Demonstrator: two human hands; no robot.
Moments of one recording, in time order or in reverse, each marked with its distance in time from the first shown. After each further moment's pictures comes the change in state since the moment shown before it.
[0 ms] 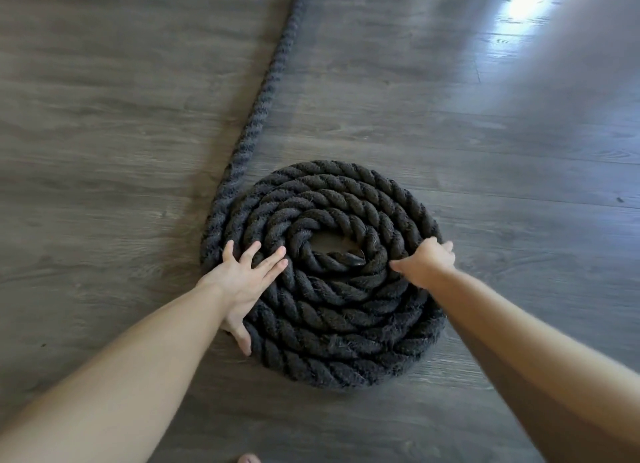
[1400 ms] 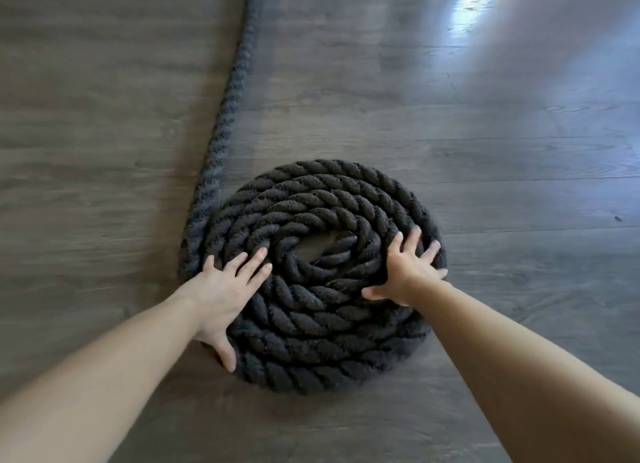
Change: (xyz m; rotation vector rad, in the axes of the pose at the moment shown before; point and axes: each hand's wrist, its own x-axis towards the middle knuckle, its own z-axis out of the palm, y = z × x) left_hand 0.080 -0.125 -0.051 0.044 0.071 0.134; right_hand 0.065 -0.084 -0.031 -0.212 -0.047 -0.165
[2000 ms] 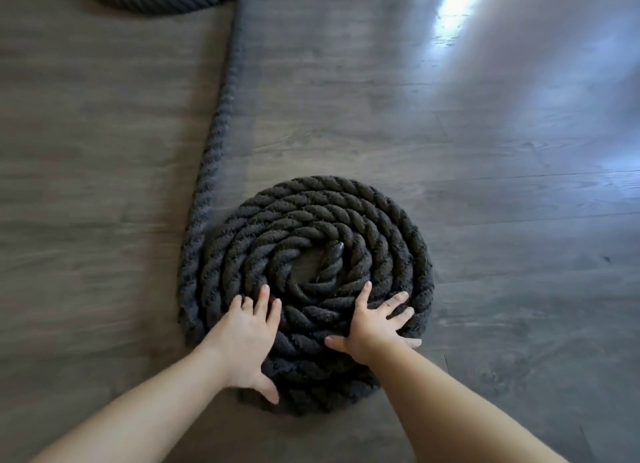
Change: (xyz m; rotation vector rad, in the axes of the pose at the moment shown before) left_hand 0.033 -0.013 -0.050 -0.051 0.058 -0.024; right_hand 0.006 -0.070 -0.003 0.197 -0.146 0.188
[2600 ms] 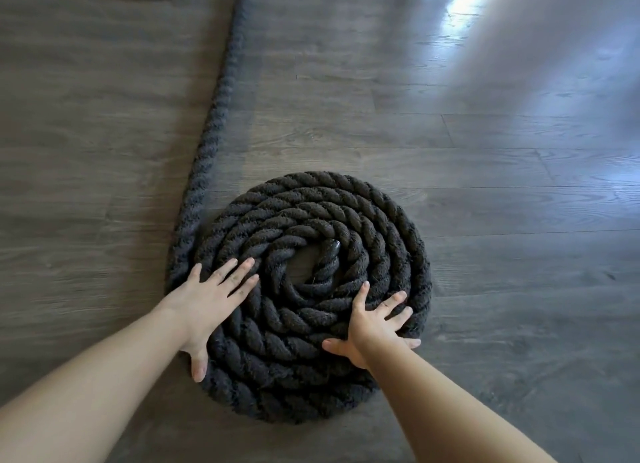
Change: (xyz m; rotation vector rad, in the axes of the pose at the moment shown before) left_hand 0.024 -0.076 -0.005 0.054 -0.192 -0.007; right_hand 0.023 -0.008 -0.012 -0.060 0.000 0.004
